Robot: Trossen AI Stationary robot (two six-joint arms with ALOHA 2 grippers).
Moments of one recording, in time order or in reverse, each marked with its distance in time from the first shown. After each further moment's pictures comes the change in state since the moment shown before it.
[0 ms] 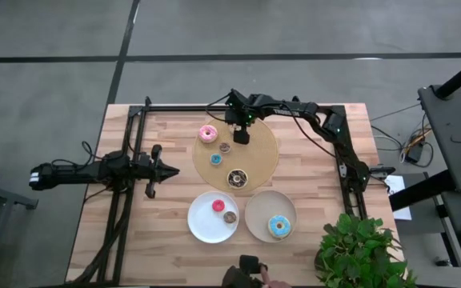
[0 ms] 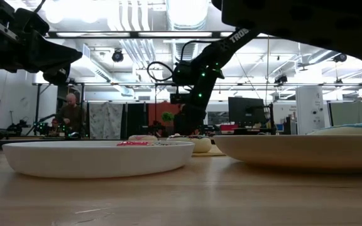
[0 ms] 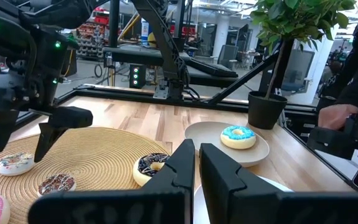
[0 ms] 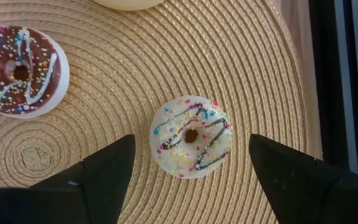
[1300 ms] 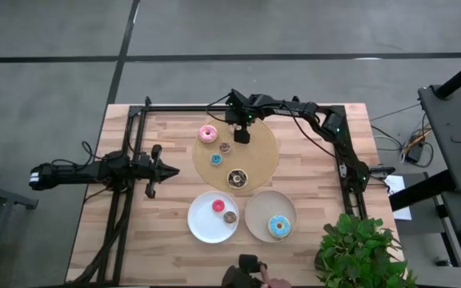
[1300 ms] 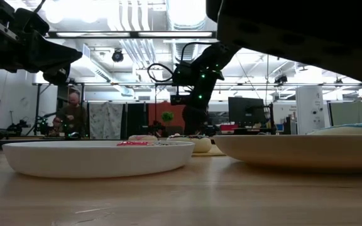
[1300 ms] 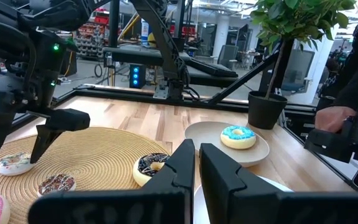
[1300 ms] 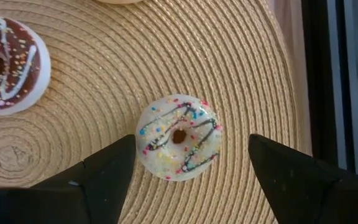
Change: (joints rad) left arm 0.000 0.000 0.000 0.000 0.000 0.000; right arm -0.005 0.006 -0.007 0.024 0.020 -0.035
